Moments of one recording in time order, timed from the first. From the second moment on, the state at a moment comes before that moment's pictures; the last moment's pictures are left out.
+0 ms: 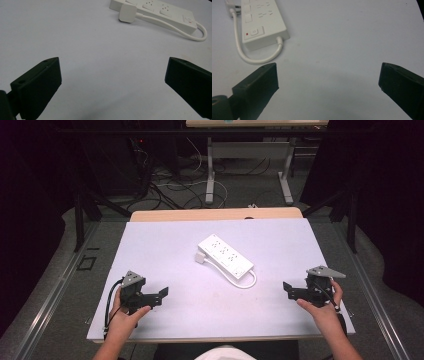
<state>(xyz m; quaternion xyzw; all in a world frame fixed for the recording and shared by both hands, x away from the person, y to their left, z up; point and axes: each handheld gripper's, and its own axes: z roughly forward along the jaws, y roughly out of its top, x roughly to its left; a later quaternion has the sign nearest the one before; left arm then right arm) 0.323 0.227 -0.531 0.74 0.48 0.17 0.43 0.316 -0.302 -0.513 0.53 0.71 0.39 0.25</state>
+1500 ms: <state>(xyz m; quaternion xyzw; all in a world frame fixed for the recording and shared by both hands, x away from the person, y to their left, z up) 0.314 0.222 -0.531 0.75 0.47 0.19 0.43 0.335 -0.267 -0.476 0.46 0.78 0.36 0.24</state>
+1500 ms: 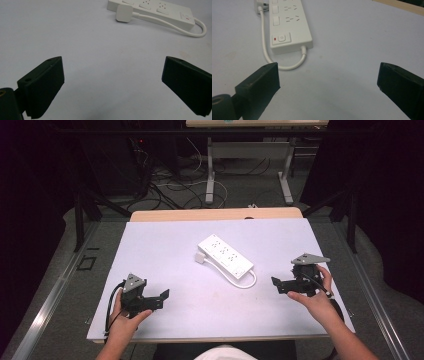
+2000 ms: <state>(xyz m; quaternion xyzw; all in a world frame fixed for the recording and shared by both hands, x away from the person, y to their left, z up) 0.313 0.224 -0.532 0.74 0.47 0.19 0.43 0.346 -0.252 -0.465 0.44 0.80 0.35 0.22</state>
